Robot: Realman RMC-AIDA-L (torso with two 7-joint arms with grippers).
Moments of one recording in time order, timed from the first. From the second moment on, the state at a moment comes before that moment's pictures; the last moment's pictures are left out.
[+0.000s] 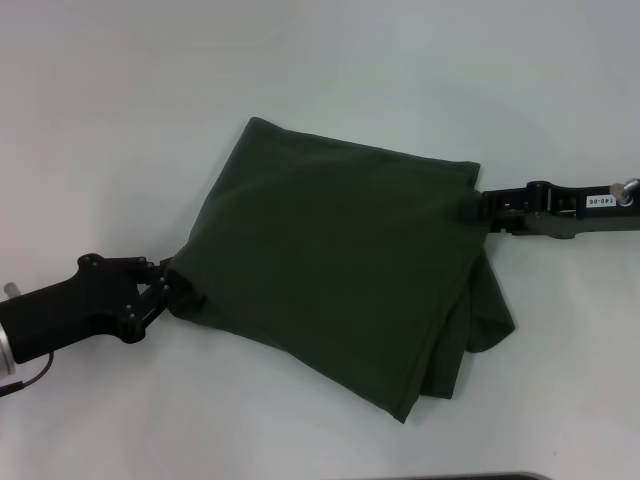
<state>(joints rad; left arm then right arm) -0.27 -2.17 0.57 0.62 2.06 1.53 -1.17 0.51 1.97 -0.80 -0.48 -2.08 -1.39 2.28</state>
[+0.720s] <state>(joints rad) -0.27 -2.17 0.57 0.62 2.06 1.53 -1.17 0.52 1.98 -0.78 -0.48 -2.08 -1.34 2.29</state>
